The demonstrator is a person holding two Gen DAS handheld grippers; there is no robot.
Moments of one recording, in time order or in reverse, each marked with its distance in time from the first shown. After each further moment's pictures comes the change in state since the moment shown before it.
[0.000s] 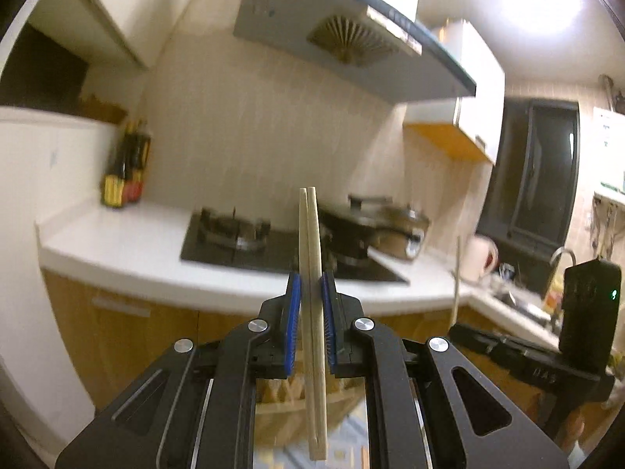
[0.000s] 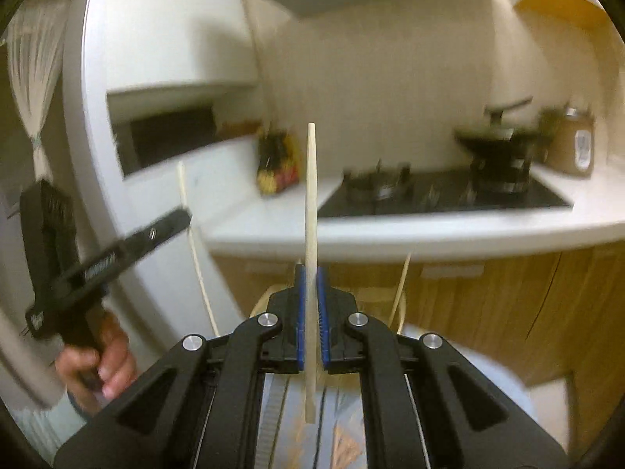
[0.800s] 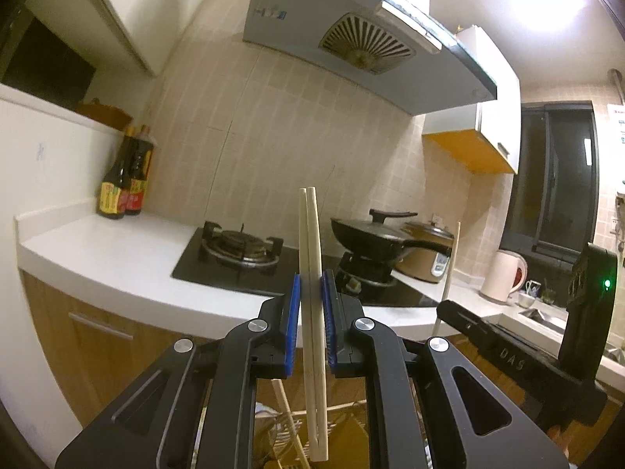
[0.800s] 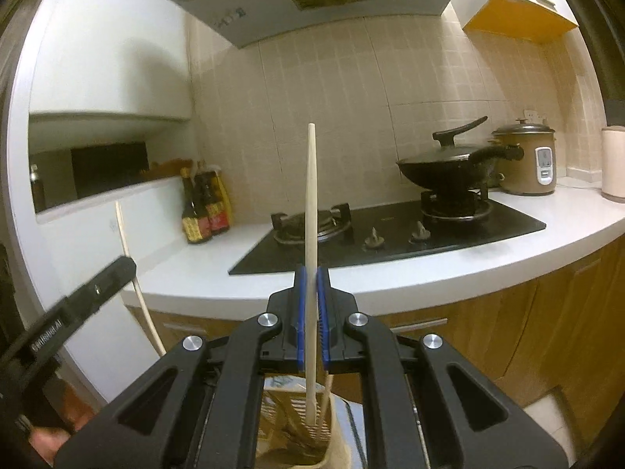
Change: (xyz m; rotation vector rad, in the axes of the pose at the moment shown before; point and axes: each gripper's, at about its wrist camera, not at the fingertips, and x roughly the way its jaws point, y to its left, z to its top) left arm 0.090 0.013 -0.041 0.007 -0.072 0.063; right arm 0.105 -0.058 -0.010 0.023 -0.138 -0.213
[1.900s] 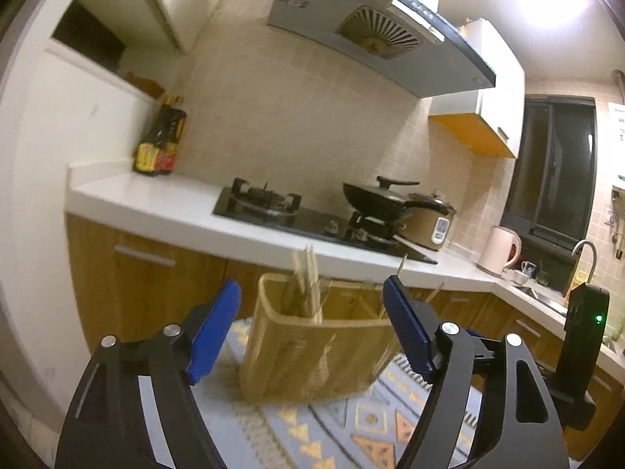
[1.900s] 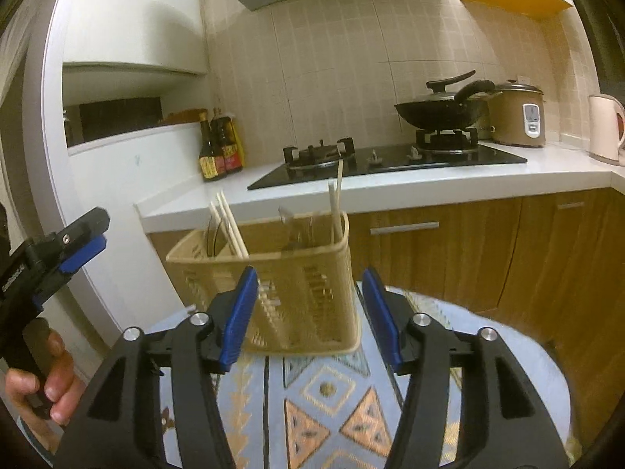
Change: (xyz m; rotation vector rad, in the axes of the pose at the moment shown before) left arm -0.115 0.026 -0.067 -0.044 0.092 0.040; right arm -0.099 0.017 -0.110 -0.009 0.131 0.007
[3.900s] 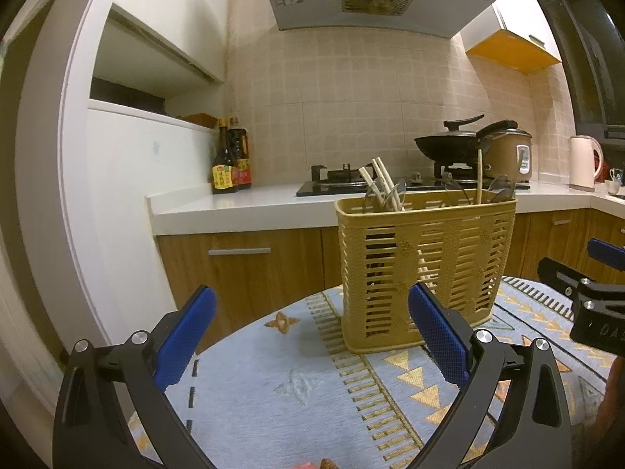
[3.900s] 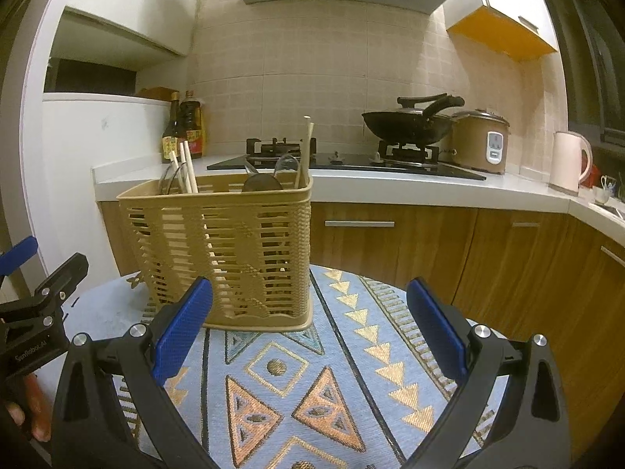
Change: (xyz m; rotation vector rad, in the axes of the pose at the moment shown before) left arm 0.001 -0.017 -0.075 0.310 -0.008 0.405; right arm 0.011 0.013 -0.048 -0.113 -0.050 -0.206
